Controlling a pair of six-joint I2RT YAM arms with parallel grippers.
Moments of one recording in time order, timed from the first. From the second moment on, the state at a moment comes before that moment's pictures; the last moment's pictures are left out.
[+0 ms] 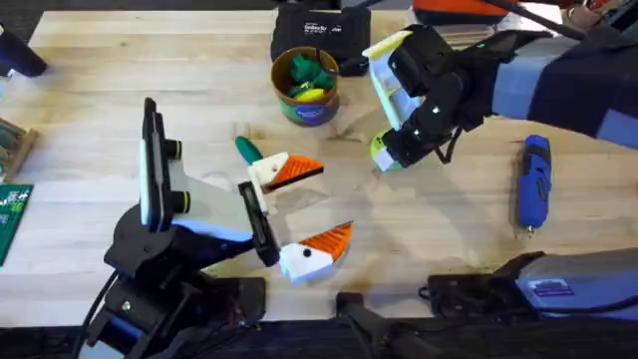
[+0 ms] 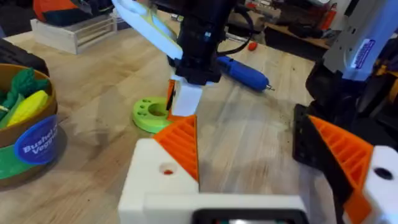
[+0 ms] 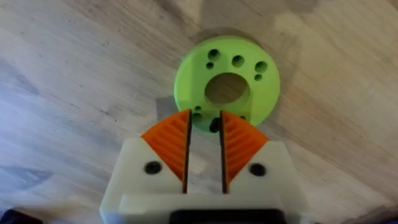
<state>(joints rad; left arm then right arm) -0.44 0.01 0.01 -0.06 0.77 -0.16 0.47 1.57 1.02 -0.87 0.00 -0.07</state>
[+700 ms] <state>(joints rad) -0.44 0.01 0.01 -0.06 0.77 -0.16 0.47 1.57 1.02 -0.90 0.05 -0.07</state>
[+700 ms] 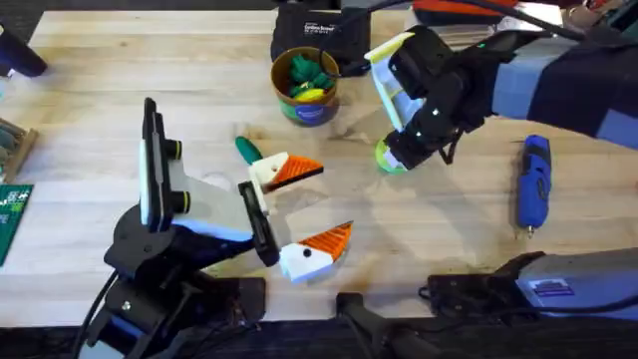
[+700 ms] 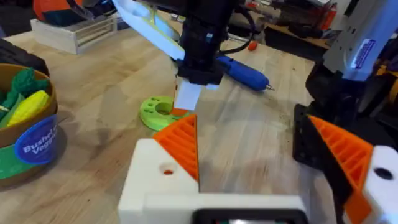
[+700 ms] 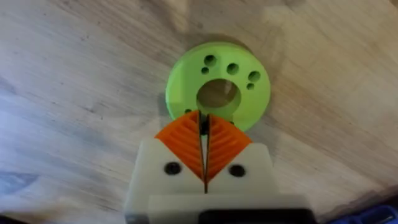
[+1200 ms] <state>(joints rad) -0.44 0.01 0.01 -0.06 0.77 -0.16 0.47 1.57 1.10 -0.96 0.06 -0.07</state>
